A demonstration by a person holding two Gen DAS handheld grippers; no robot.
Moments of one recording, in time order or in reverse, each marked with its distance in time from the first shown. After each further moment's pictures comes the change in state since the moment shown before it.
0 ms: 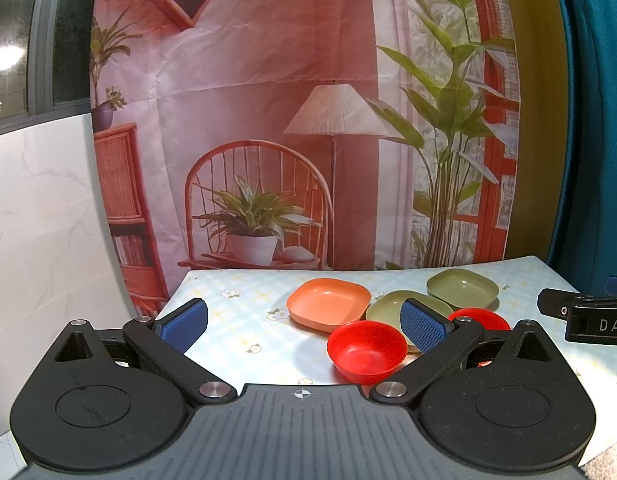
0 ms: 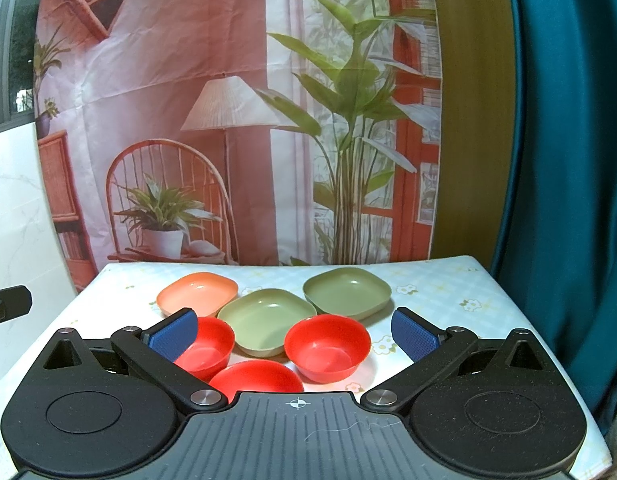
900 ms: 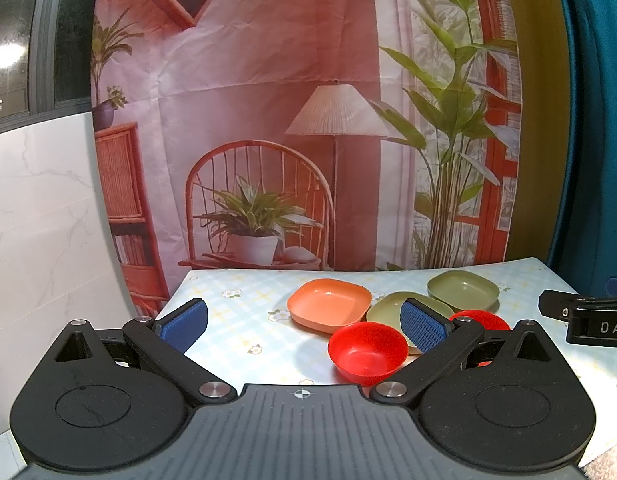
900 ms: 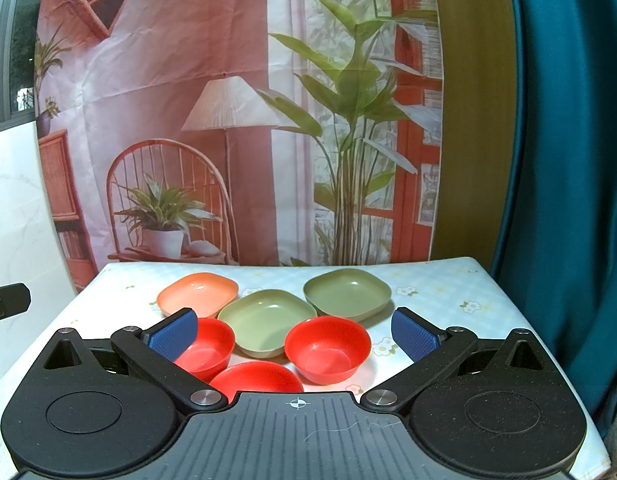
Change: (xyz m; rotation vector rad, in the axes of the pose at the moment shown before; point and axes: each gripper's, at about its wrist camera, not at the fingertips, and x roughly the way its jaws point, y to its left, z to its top) left arm 0.001 0.000 0.004 -0.003 0.007 -0.006; right arm -0.001 0.000 0.000 0.000 0.000 0.001
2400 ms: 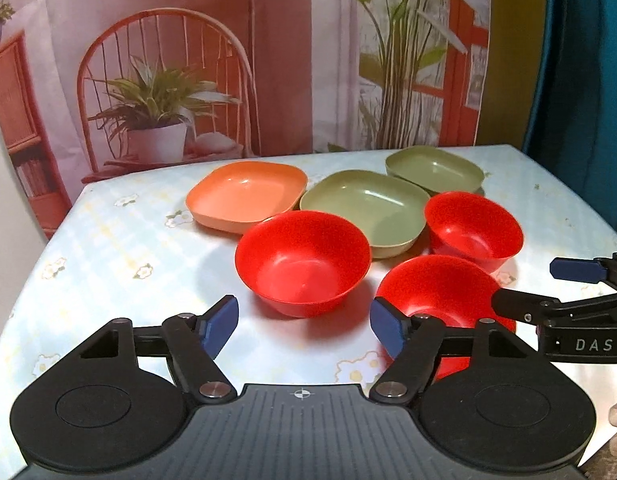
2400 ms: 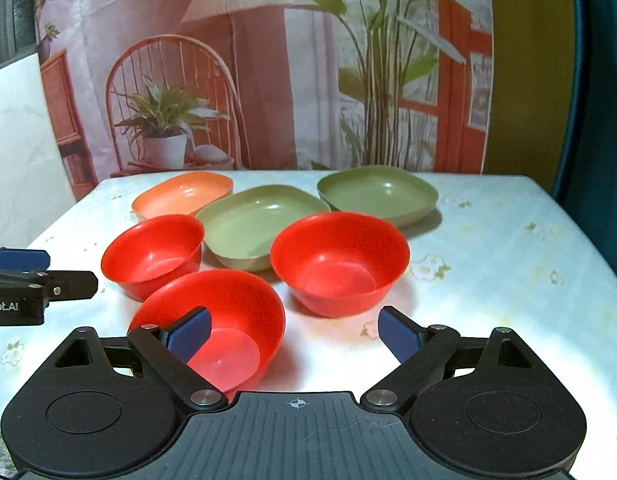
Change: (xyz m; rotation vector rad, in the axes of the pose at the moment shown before) left arm 0.168 -0.046 -0.075 0.087 0.291 -0.185; right arm 0.142 -0.034 -0.086 -0.016 0.230 0.126
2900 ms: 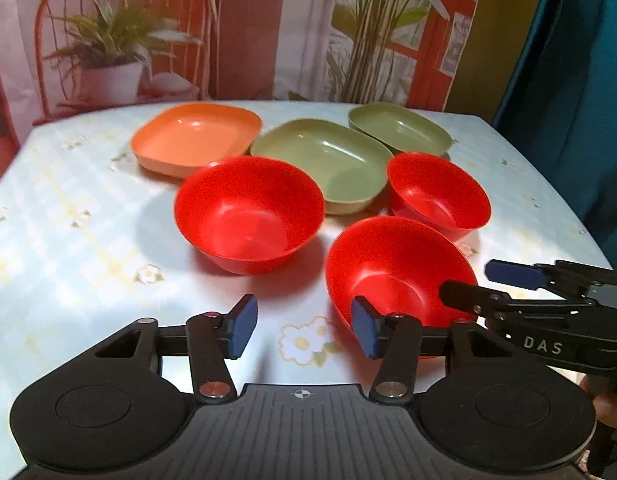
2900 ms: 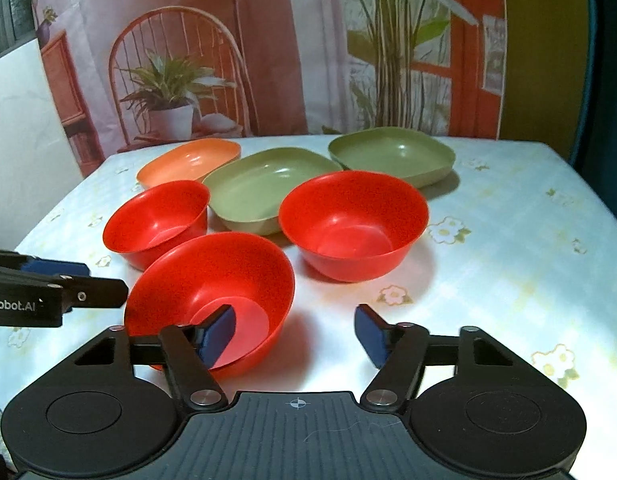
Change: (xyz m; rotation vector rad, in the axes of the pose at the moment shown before) left arm 0.028 -0.001 -0.004 -0.075 0.152 -0.187; right arm 0.017 -0.003 -0.006 0.025 0.089 0.054
